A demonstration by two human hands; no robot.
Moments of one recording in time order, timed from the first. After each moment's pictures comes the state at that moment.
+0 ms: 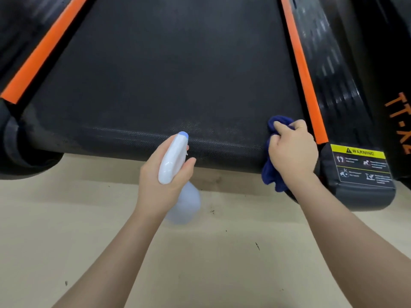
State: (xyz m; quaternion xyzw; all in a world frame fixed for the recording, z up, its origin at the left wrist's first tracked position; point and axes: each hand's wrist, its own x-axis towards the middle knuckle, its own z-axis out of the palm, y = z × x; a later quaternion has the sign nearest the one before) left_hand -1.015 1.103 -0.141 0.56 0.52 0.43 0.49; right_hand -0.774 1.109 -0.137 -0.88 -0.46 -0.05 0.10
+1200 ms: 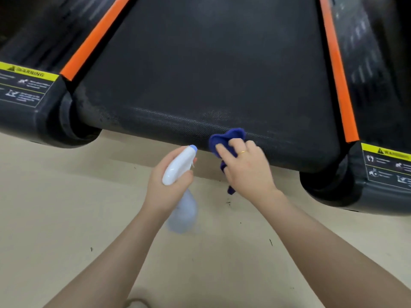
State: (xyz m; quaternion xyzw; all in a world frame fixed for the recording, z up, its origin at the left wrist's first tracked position) left_hand -1.059 1.077 -0.174 0.52 0.51 0.43 0.54; right_hand -0.868 1.096 -0.197 -0.59 -0.78 -0.15 0.13
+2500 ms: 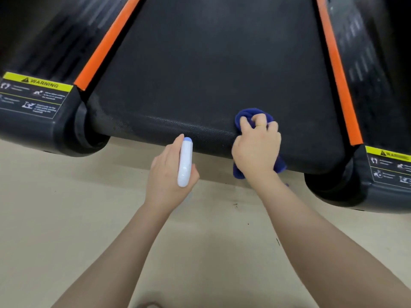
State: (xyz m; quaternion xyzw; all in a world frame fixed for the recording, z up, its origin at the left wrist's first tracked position) left_hand -1.076 1.108 -0.167 0.76 0.52 0.37 0.15; right_hand -0.902 1.137 -0.166 -0.77 -0.60 -0.17 0.15
